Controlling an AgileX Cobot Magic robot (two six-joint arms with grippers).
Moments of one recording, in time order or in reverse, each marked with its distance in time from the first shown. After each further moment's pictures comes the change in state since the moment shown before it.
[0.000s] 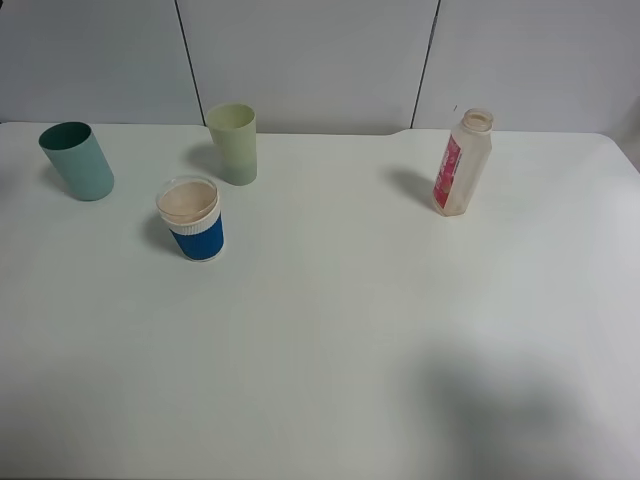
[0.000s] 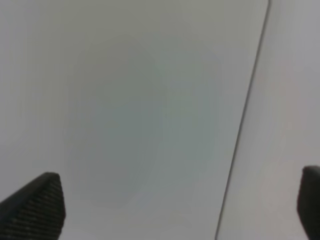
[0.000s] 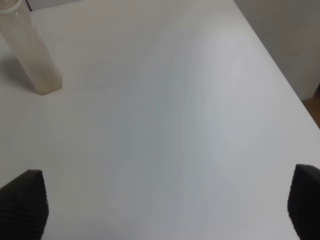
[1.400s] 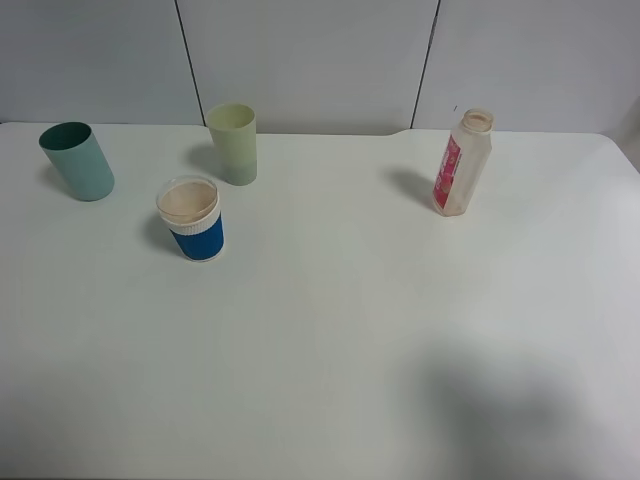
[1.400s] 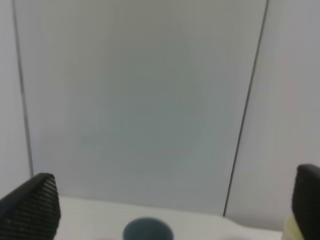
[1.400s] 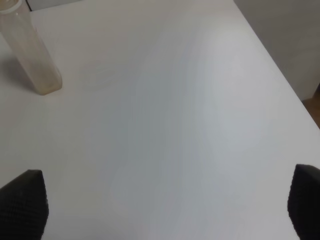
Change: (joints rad) left arm -0.231 -0.897 0.186 -0.338 0.866 0.224; right arm 0.000 0.000 0.000 0.000 0.000 0.000
